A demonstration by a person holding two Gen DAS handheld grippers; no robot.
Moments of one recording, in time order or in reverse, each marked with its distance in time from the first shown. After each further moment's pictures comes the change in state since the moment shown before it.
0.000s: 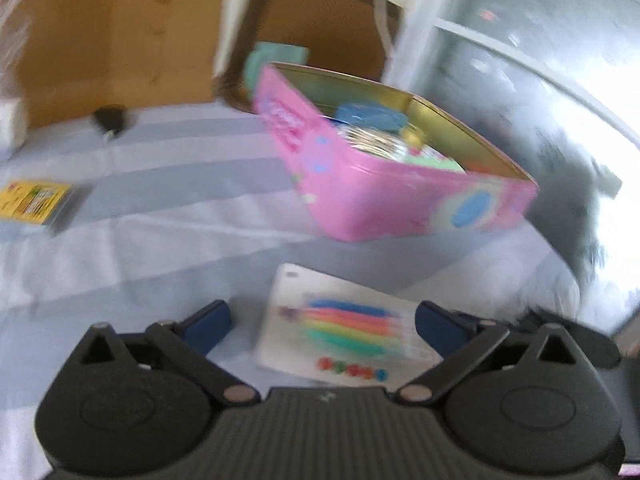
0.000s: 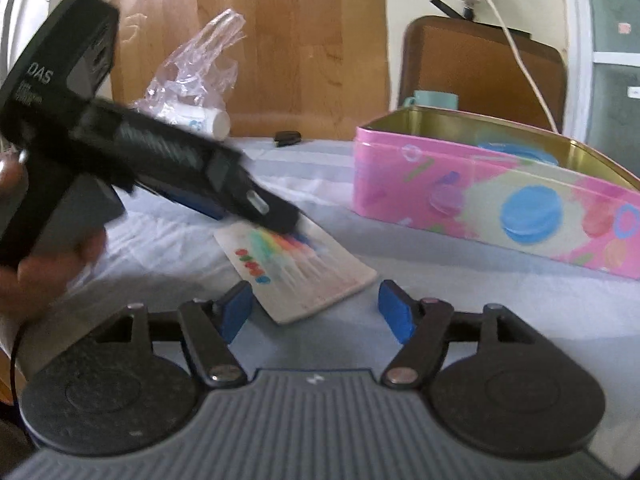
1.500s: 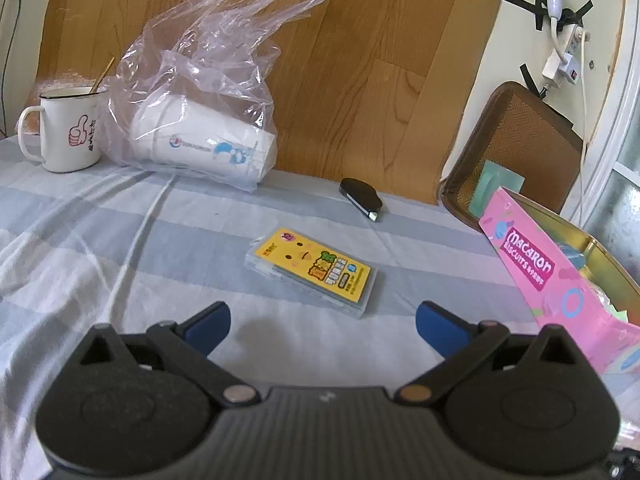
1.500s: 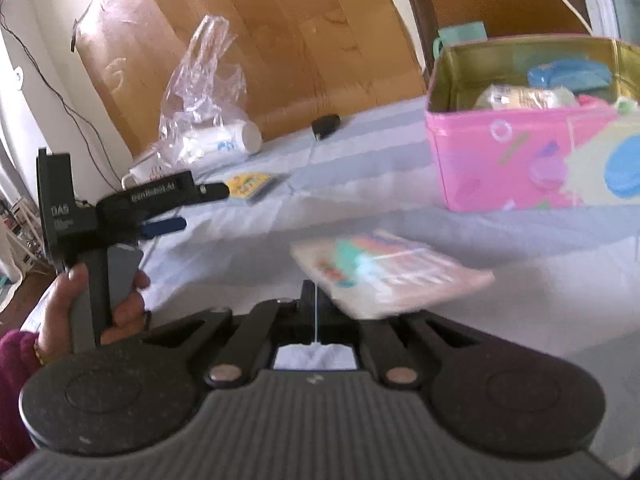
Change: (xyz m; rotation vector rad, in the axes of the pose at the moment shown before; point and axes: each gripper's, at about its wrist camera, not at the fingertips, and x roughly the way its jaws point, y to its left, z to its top) left arm -0.066 0.144 -0.005 -0.341 -0.269 0.396; right arm 0.027 0.019 0.039 0.341 0.138 0.177
